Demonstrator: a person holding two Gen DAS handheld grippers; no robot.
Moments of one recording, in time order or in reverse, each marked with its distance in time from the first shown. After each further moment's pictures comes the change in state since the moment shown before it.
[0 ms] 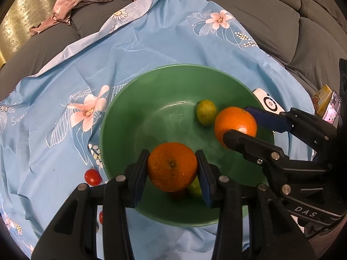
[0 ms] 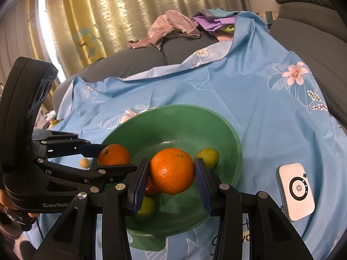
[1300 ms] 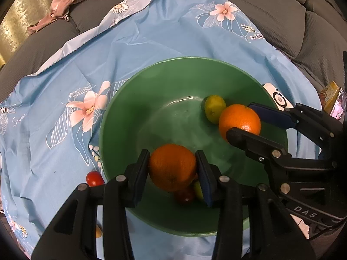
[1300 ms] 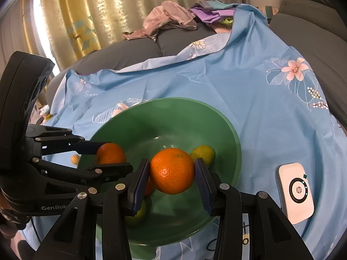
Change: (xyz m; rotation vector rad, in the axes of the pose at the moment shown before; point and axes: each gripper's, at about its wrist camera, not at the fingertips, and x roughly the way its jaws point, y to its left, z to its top) left arm 0.016 0.004 0.005 0.010 0.050 0.032; right arm 0.014 -0.004 0.004 -0.005 0.057 -0.036
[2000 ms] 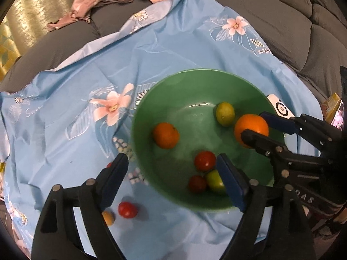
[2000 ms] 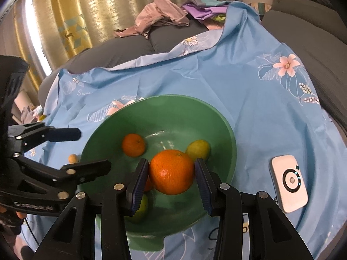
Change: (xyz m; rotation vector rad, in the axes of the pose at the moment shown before) left arm -0.039 0.016 -0.017 -0.071 -0.070 0.051; right arm -0.012 0.012 0.001 0.029 0.029 -0.066
